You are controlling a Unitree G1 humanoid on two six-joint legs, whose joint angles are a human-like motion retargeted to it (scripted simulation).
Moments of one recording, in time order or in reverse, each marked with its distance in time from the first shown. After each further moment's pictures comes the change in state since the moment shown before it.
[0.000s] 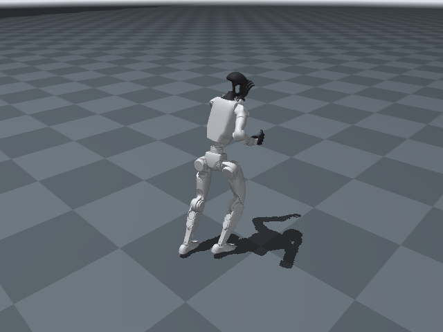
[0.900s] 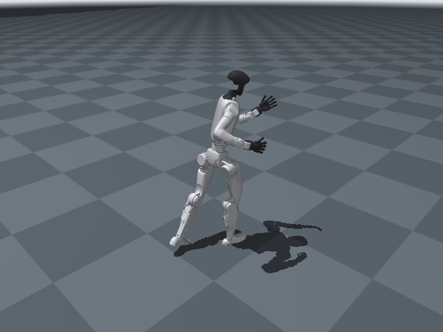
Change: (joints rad) left arm 0.348 -0.028 -0.042 0.061 -0.265 0.012 -0.255; right arm -0.021 -0.096 -0.142 0.083 0.064 0.171 0.165; waist -0.370 -0.045 0.001; left_leg 0.242 -0.028 0.133 -0.037 0.190 -0.029; right_leg 0.155 0.073 0.015 -0.615 0.086 0.113
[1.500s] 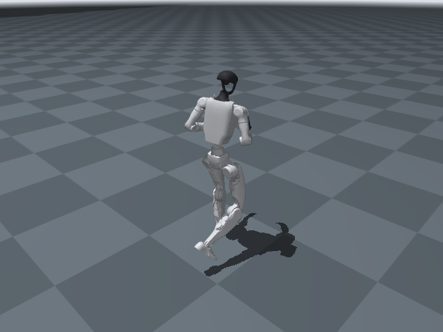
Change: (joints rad) left arm 0.758 -0.053 0.093 0.034 -0.045 -0.018 -0.022; right arm -0.442 0.335 0.431 0.033 -0.177 -0.077 -0.077; waist 0.878 0.038 0.137; left_leg -0.361 0.079 0.268 0.225 -0.295 0.101; right_leg 0.367 -0.154 0.237 0.995 -0.026 -0.093
